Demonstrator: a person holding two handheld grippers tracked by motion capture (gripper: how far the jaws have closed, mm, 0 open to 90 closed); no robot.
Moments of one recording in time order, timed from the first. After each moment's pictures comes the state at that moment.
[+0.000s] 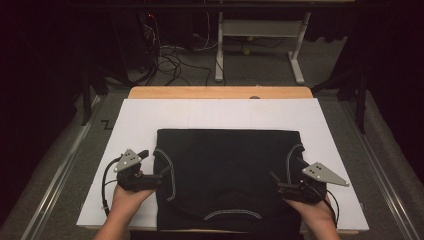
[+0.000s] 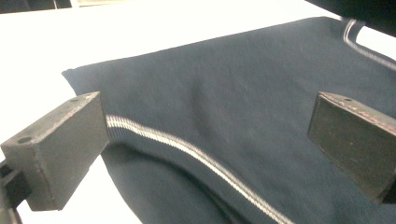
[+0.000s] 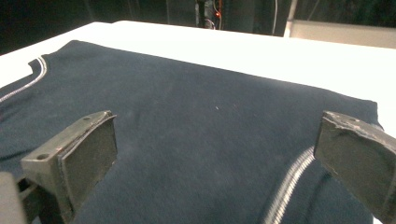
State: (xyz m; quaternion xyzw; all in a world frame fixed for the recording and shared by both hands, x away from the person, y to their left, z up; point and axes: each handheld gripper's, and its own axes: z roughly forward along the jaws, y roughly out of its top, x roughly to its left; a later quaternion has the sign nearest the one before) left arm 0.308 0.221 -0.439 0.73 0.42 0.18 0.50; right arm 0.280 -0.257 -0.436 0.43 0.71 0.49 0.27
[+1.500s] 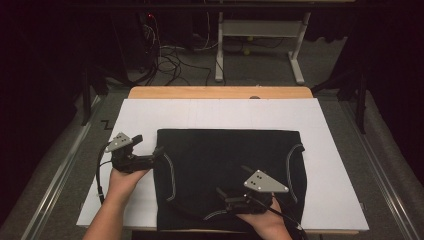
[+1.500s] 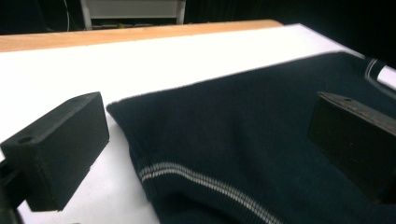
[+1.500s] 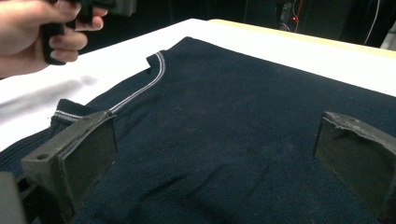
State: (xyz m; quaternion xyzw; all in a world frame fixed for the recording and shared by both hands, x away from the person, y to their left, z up) left arm 0.345 0.244 -0.432 0.71 0.44 0.18 0.53; right arm 0.262 -0.134 -0.445 0.33 0.76 0.52 0.21
